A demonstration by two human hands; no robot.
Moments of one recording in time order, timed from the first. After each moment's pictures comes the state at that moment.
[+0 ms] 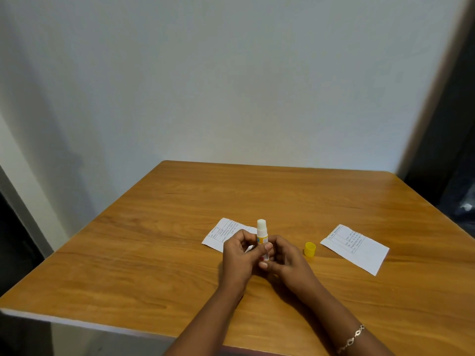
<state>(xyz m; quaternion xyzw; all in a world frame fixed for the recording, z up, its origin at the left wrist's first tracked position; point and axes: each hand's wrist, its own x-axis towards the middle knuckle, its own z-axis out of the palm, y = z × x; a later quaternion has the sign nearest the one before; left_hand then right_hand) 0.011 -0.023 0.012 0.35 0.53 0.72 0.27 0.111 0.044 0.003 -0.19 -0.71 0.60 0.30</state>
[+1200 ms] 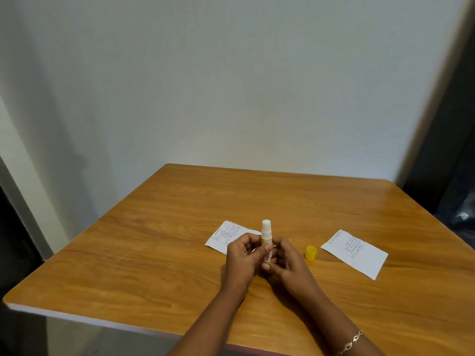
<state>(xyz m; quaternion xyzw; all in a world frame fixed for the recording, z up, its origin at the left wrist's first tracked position) 0.013 -0.033 0.020 0.36 0.51 0.72 0.29 0.113 0.037 0.003 -0.22 -0.74 0.55 0.32</state>
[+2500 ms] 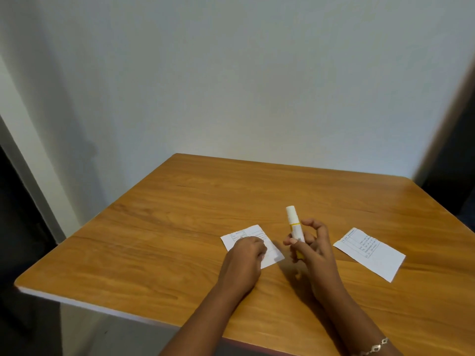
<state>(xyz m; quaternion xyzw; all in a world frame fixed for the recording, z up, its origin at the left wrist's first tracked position) -0.011 -0.039 0.005 0.56 0.76 0.32 0.03 0.120 0.033 0.030 -0.22 -0.60 0.63 0.45</state>
